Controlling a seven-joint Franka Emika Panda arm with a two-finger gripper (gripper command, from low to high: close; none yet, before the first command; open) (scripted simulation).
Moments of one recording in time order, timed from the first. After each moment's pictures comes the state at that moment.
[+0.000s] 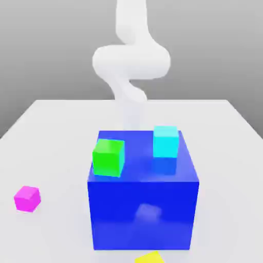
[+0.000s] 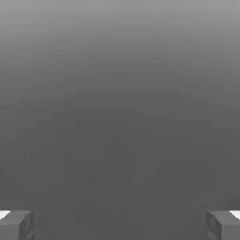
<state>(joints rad) -0.08 -0.71 0.01 -2.33 -0.02 2.35 0.91</state>
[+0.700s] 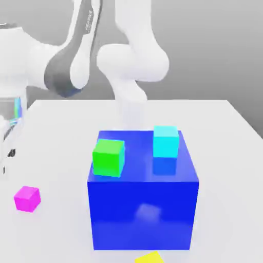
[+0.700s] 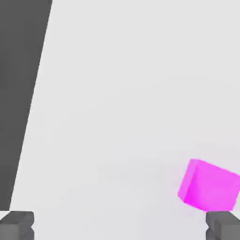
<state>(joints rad) -0.58 0.05 -0.12 -2.60 -0.03 2.74 1.74</state>
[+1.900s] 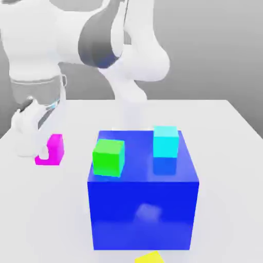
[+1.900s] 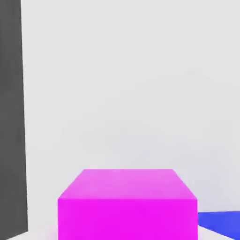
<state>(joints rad) -0.38 -0.29 0.09 -2.48 0.03 2.20 2.02</state>
